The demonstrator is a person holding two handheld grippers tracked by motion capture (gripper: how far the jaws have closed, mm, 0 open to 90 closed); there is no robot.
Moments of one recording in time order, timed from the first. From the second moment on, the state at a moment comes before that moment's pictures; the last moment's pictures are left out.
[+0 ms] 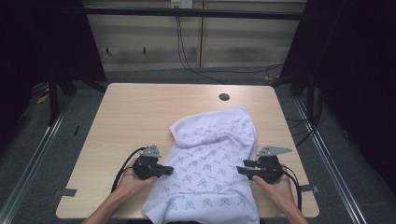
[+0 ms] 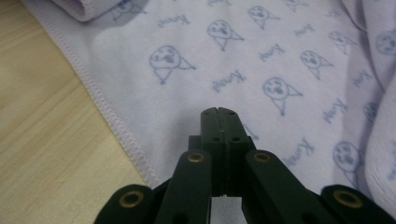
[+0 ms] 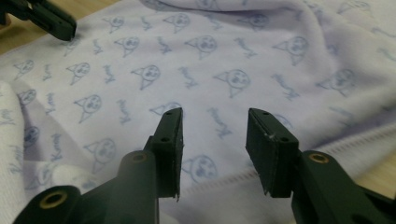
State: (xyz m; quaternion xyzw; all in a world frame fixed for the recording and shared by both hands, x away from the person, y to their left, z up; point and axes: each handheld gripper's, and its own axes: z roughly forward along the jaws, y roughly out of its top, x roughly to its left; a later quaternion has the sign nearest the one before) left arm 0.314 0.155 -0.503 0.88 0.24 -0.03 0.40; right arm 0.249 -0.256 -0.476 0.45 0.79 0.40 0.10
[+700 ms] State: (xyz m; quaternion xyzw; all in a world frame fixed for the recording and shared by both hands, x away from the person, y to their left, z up) left arm 0.289 0.190 -0.495 0.86 0.29 -0.03 0.42; right arm 0.250 -0.217 -0.494 0.41 0.84 0.34 0.11
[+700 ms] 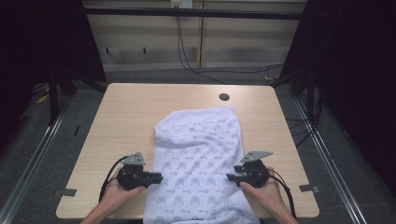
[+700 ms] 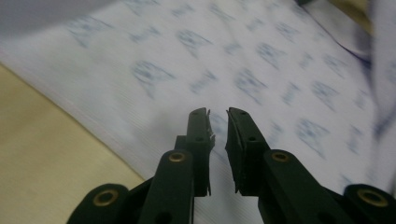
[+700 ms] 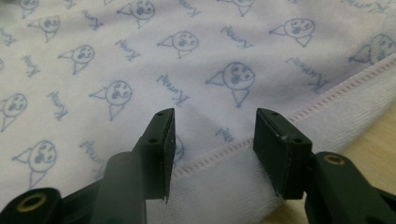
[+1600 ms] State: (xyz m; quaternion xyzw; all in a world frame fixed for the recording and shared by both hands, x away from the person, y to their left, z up) left arm 0.286 0.159 -0.498 0.88 0.27 0.01 0.39; right arm 0.183 -0.302 -0.474 0.49 0.78 0.35 0.14
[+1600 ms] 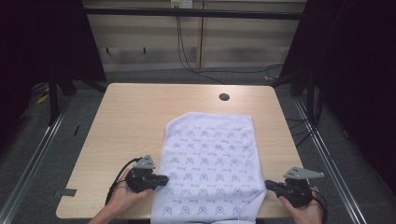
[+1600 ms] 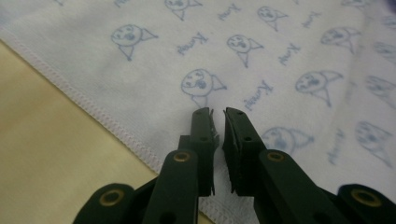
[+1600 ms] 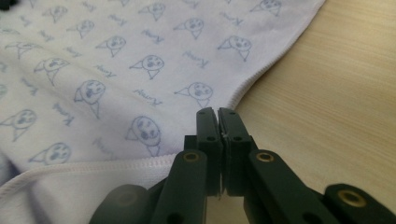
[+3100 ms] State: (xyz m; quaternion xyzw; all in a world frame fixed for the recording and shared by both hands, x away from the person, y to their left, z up) left arm 0.356 0.175 -0.502 0.83 0.37 0.06 0.42; right arm 0.299 -0.227 -0.498 0.39 0.85 0.35 0.11
